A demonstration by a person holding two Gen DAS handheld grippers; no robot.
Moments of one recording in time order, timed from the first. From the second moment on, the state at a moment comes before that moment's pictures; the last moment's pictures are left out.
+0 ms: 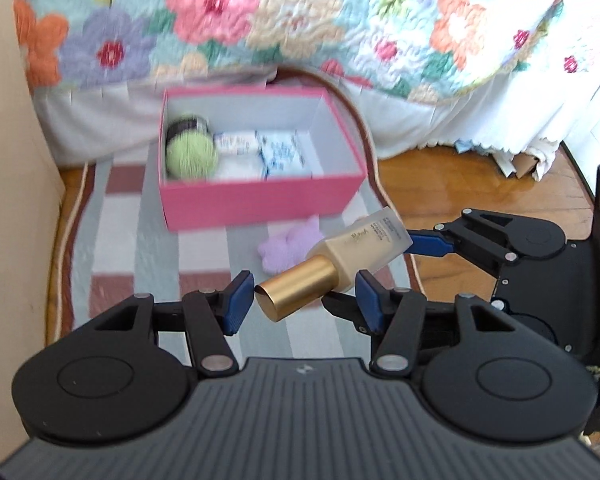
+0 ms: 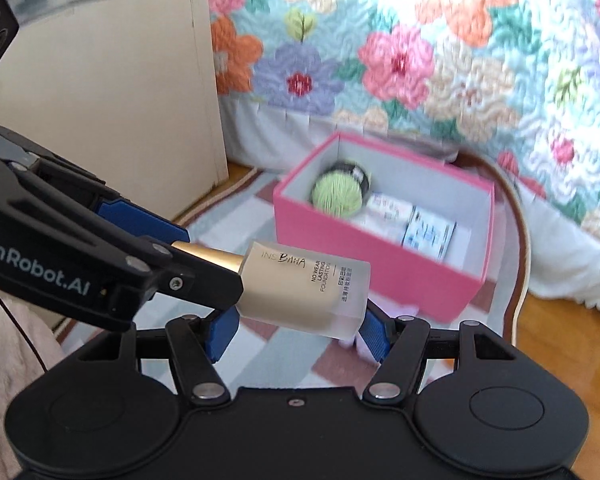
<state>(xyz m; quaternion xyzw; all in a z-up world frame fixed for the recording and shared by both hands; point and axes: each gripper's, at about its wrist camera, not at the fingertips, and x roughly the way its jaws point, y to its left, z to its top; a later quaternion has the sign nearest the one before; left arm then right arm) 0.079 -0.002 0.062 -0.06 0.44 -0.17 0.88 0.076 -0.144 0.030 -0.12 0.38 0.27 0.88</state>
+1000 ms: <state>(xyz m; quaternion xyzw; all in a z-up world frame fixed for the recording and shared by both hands) 0.377 -0.024 -0.021 -0.11 0.44 -0.12 0.88 0.371 -0.160 -0.035 -0.06 0.43 0.23 0.87</state>
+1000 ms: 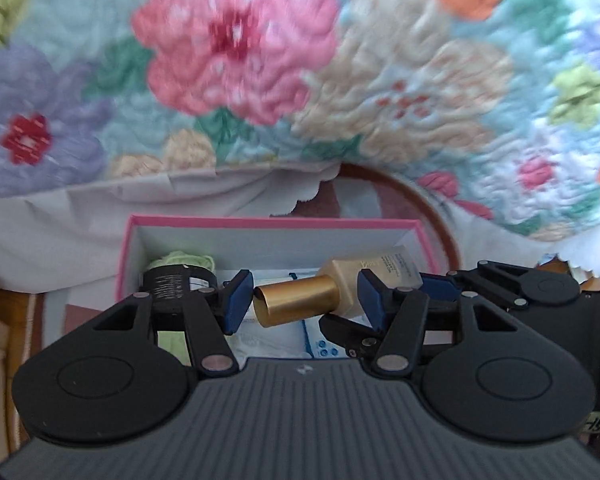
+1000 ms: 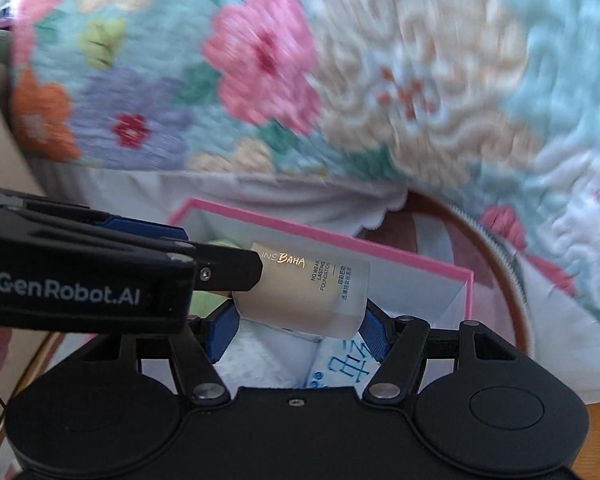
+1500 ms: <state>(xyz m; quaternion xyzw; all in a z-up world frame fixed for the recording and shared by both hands) 0.440 -0.020 -0.117 -0.20 0.50 -0.09 0.84 0.425 -0.140 -0.118 -0.10 0.51 0.16 0.84</state>
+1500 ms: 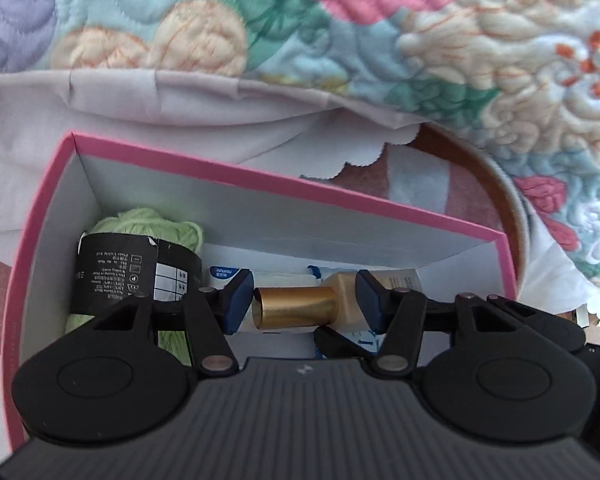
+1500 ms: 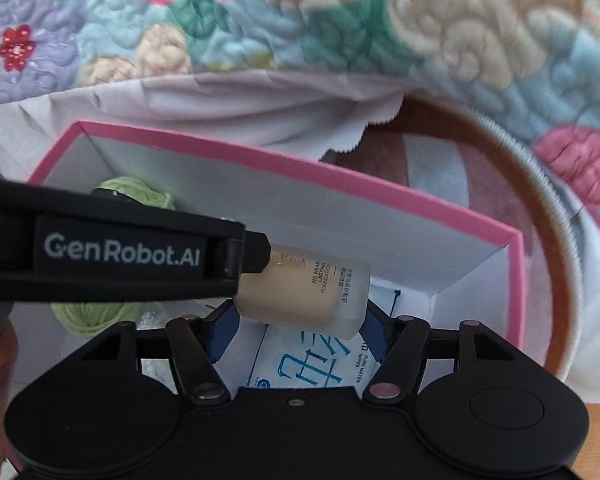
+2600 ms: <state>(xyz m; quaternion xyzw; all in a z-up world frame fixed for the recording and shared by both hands) 0.274 -0.012 0.053 -0.10 0.49 -0.12 0.86 0.231 -0.200 0.026 -0.04 0.40 0.25 0.88</state>
